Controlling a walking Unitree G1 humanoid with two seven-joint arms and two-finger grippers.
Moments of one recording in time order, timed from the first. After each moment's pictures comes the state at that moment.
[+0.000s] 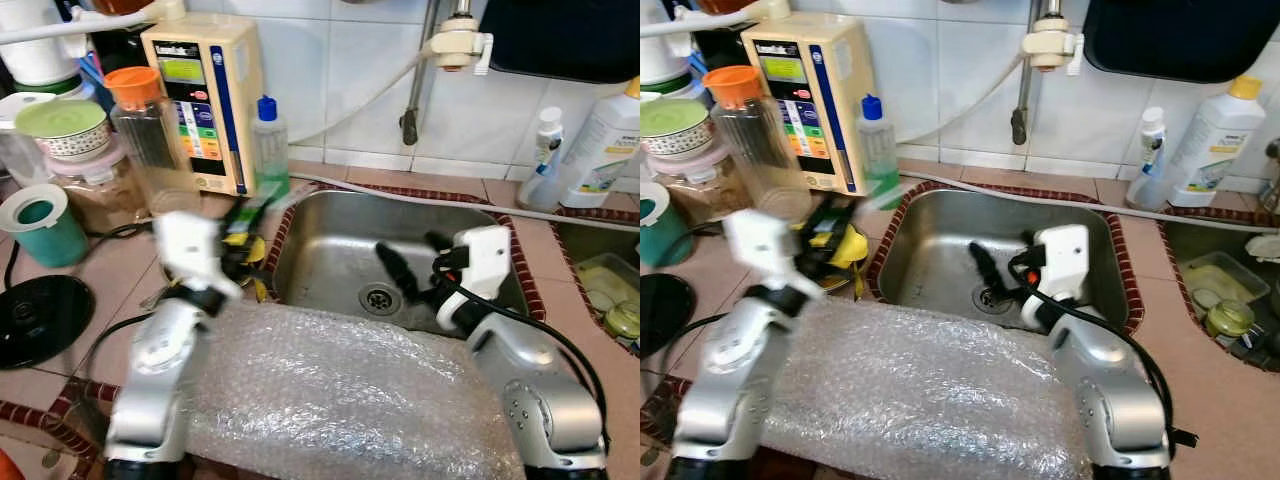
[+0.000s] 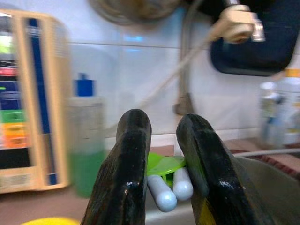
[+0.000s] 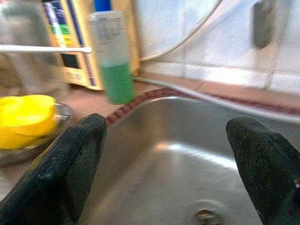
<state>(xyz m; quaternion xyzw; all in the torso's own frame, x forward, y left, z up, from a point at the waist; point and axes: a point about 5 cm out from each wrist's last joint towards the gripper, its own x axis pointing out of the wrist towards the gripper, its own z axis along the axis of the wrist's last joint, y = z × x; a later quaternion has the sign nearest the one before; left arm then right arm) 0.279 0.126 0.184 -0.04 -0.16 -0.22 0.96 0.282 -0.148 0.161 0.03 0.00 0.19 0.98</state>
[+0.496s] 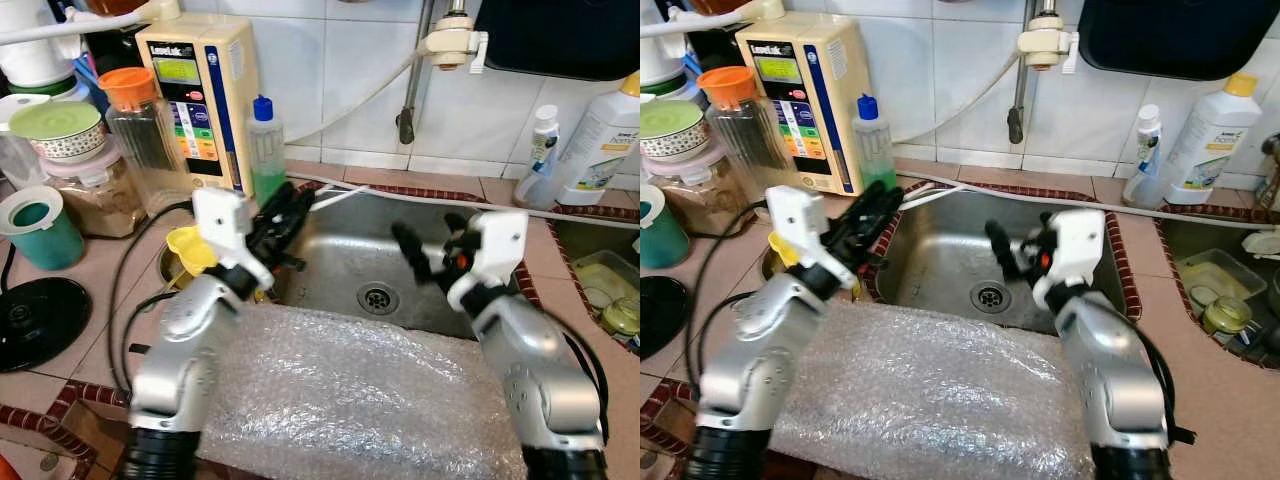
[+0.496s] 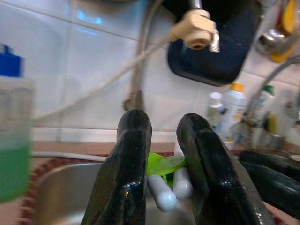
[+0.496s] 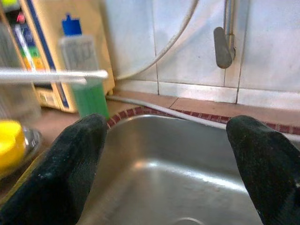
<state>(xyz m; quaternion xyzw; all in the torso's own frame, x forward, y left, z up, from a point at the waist) 0.292 0.094 0.195 -0.14 -0.11 -0.31 0.93 0.296 -0.153 0.172 0.07 -0.02 0.16 0.98</state>
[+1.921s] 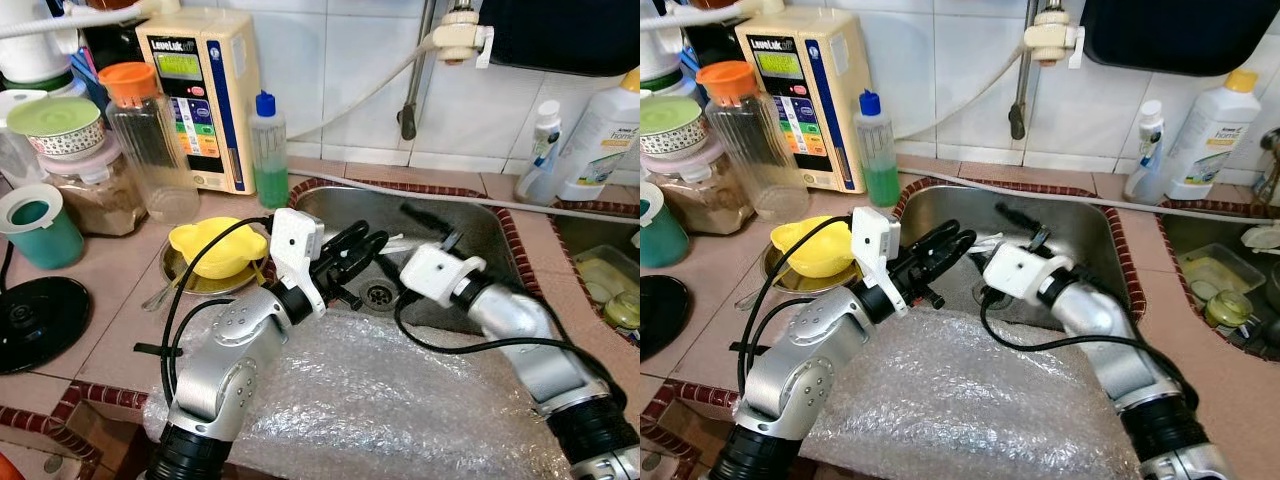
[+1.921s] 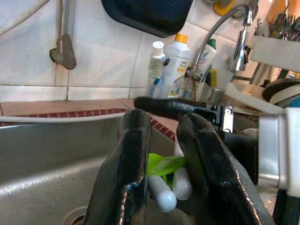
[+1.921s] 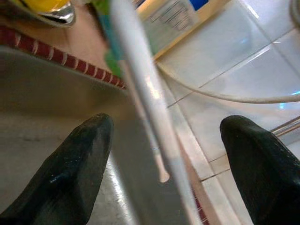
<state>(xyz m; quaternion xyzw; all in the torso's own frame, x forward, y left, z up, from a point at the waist) 0.281 0.046 0.177 -0.13 -0.04 -0.42 0.90 0.314 -0.149 0.152 -0.41 -0.13 0.29 0.85</state>
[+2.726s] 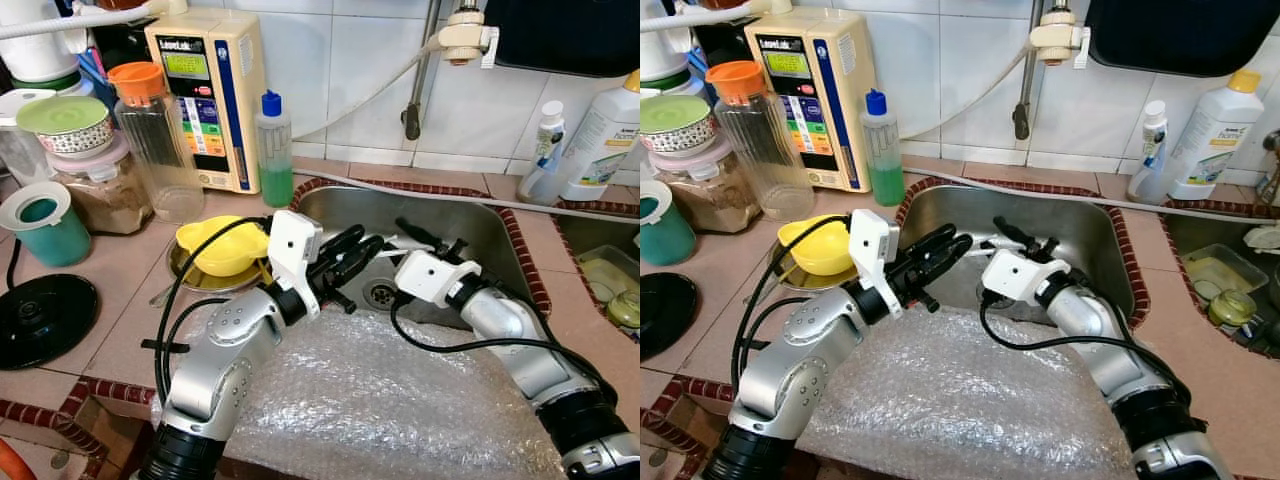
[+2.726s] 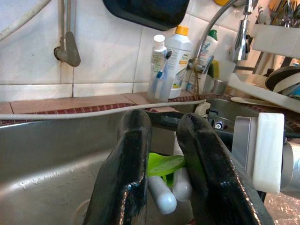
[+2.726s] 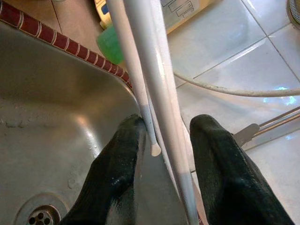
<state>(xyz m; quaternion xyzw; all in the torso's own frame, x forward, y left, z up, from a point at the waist) 0.281 0.051 0.174 -0.11 -0.03 -0.42 0.90 0.324 -0.151 0.139 -0.44 -0.13 0.25 0.85</state>
